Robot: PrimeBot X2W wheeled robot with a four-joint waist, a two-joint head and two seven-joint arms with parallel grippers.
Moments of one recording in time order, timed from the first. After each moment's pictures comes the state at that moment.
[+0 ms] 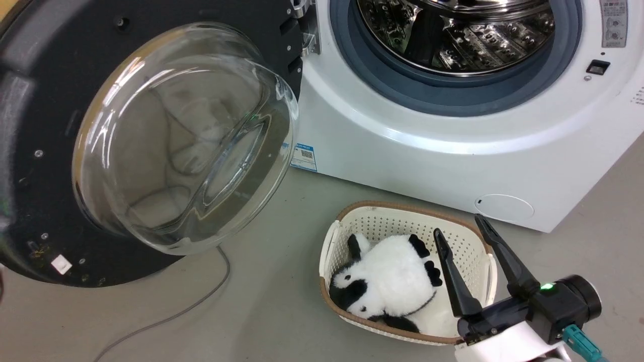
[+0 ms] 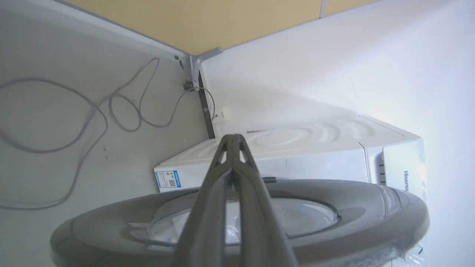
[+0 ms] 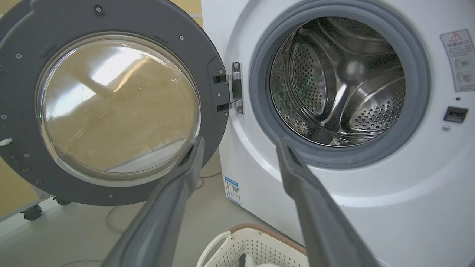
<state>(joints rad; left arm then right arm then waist) -0.65 0.53 0.72 0.79 -1.19 -0.10 0.59 -0.03 -0.07 0.19 -0.05 0.07 0.13 -0.26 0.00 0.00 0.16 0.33</state>
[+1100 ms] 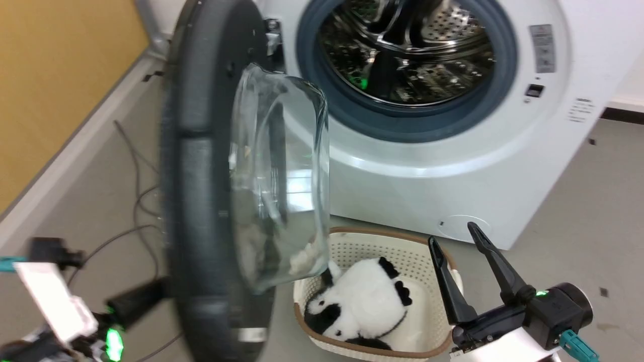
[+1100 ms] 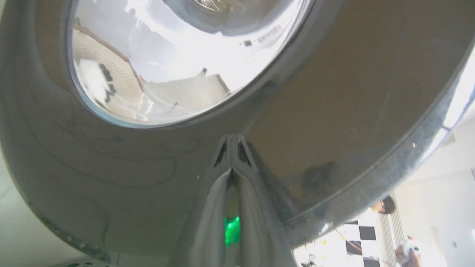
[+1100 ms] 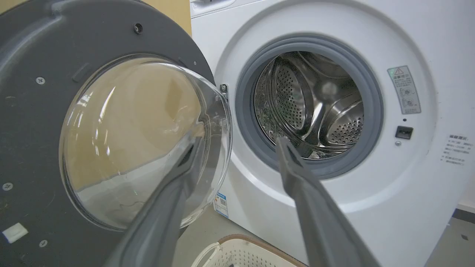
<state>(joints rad) -0.16 0.12 0.46 -0.07 -1.39 0.04 1.30 -0.01 -0.05 0.20 -0.04 0.10 0.13 -0.26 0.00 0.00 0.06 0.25</state>
